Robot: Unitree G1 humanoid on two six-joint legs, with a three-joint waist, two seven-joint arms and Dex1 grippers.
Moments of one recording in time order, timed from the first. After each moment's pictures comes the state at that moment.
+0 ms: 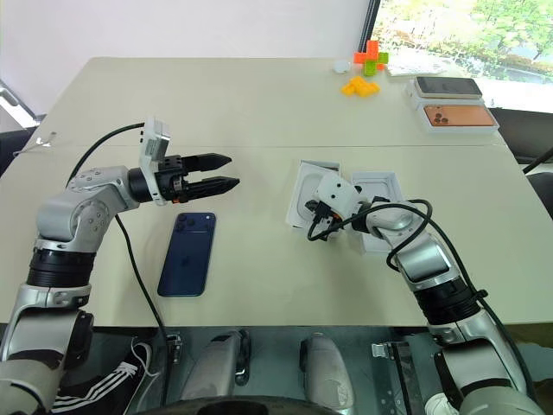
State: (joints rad) left arm -0.63 0.58 0.02 0.07 -0.58 0.61 -1.08; right arm -0.46 -0.62 0.23 -0.07 0.09 0.43 0.78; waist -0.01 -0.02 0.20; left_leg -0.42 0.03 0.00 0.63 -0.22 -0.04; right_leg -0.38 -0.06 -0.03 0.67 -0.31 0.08
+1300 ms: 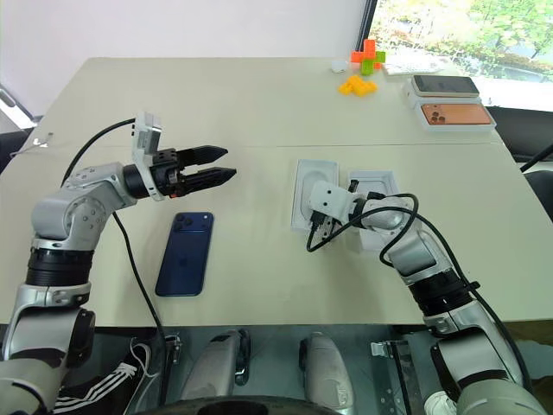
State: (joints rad) left arm -0.64 0.57 0.06 0.06 -0.62 0.62 -1.05; right arm -0.51 -0.62 0.29 0.05 -0.15 0.22 0.81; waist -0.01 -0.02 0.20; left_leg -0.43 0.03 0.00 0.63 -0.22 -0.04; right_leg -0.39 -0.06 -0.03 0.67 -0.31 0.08
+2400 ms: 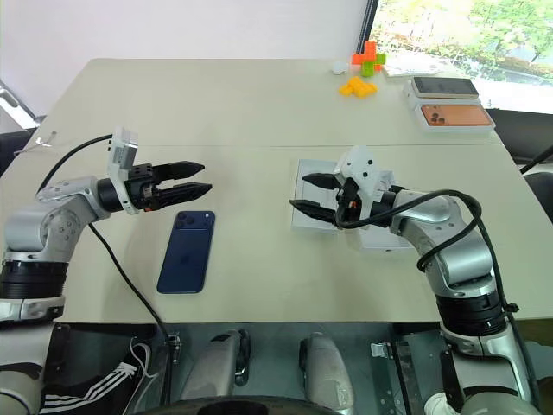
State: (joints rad) left arm -0.55 0.68 0.11 0.09 -0.62 0.62 -1.13; right arm -0.43 -0.61 0.00 -0.33 0.42 0.61 0.89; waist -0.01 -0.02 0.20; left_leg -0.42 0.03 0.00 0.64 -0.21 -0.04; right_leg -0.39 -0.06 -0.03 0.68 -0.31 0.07
